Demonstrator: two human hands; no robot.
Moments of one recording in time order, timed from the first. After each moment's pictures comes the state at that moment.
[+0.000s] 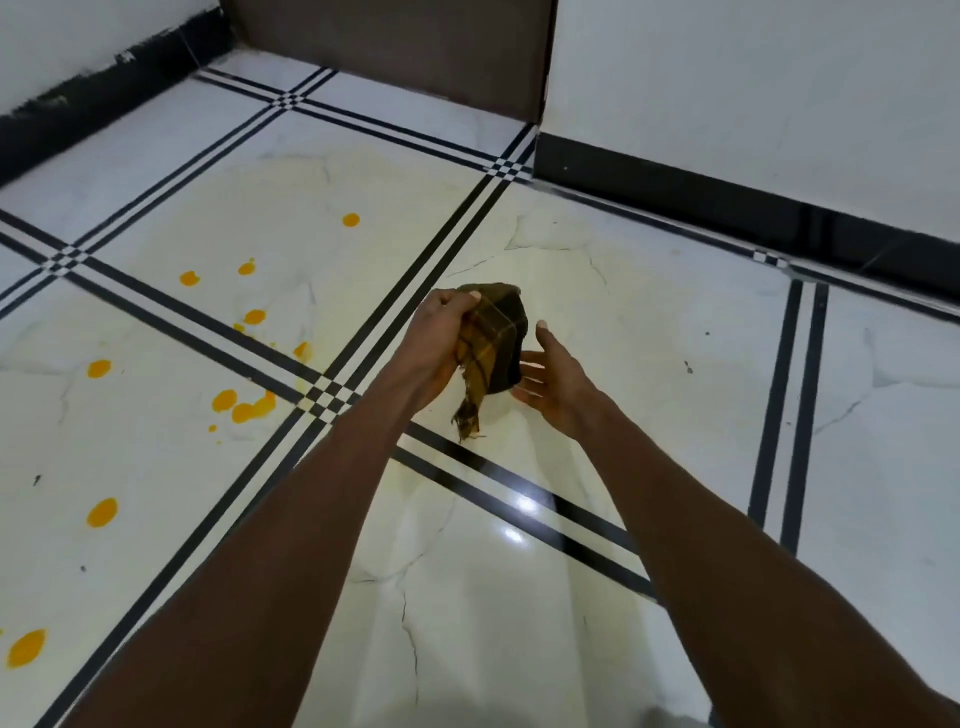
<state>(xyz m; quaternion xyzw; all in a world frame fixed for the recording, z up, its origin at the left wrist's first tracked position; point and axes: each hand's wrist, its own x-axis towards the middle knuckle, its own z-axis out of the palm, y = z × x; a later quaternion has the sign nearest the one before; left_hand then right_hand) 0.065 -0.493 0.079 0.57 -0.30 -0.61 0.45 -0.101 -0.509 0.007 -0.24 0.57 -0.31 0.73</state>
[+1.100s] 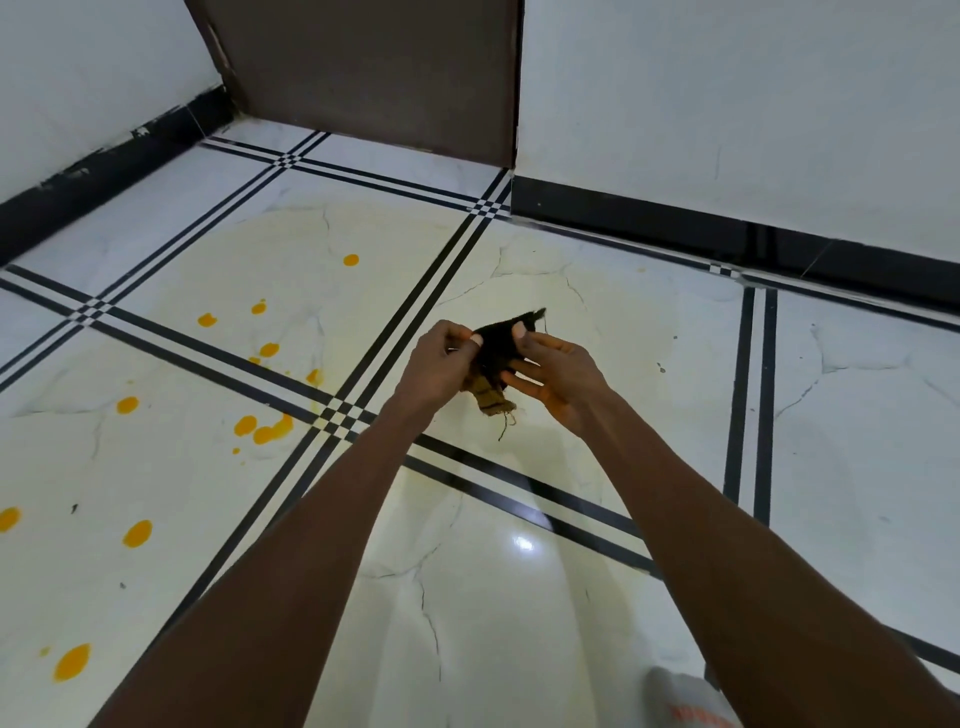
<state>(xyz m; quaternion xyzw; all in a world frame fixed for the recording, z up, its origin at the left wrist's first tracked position) 0.066 -0.449 0.097 0.64 -0.51 -0.45 0.36 -0.109 -0.460 0.081 -0.28 0.50 -0.44 0.69</state>
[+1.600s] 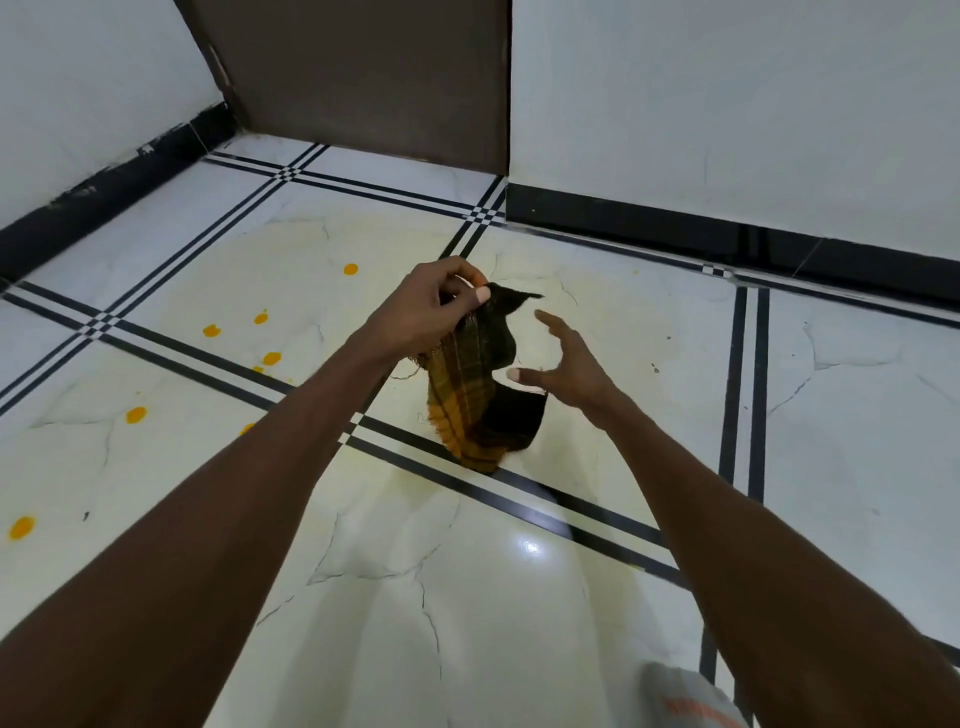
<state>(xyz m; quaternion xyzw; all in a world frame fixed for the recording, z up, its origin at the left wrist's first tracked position) 0.075 -0.464 0.189 0.55 -0.70 -0.35 0.29 -0.139 -0.468 0.083 -0.61 0.60 -0.26 0.45</state>
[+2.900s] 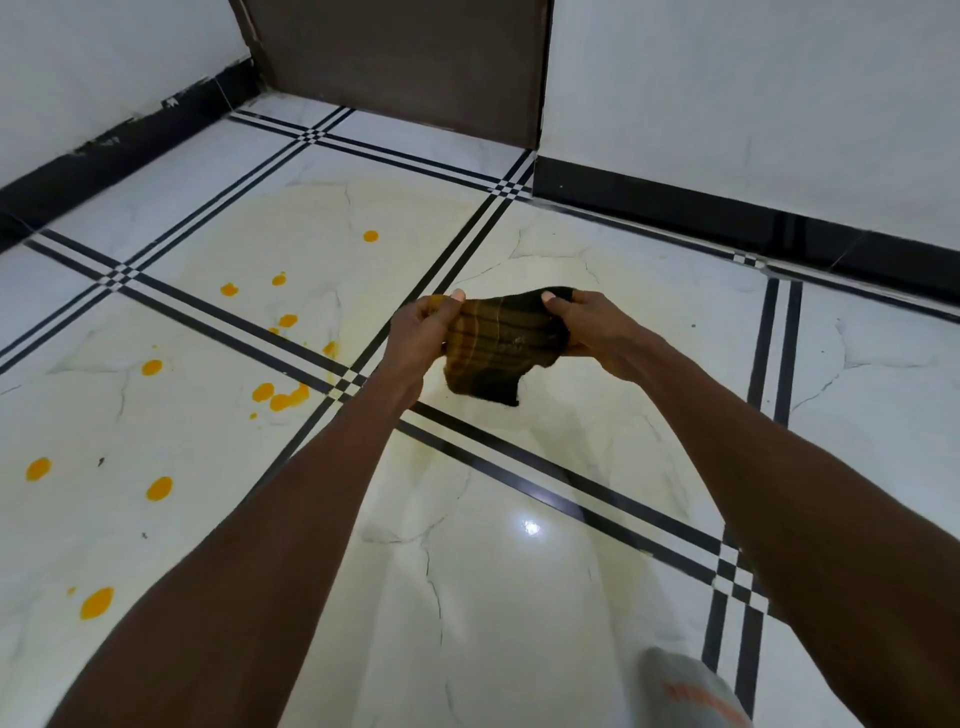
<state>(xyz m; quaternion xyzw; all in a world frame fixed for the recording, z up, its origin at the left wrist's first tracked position) 0.089 -0.443 0.102 0.64 -0.37 -0.49 0.46 -0.129 -0.487 0.113 -0.51 0.59 -0.26 0.58</state>
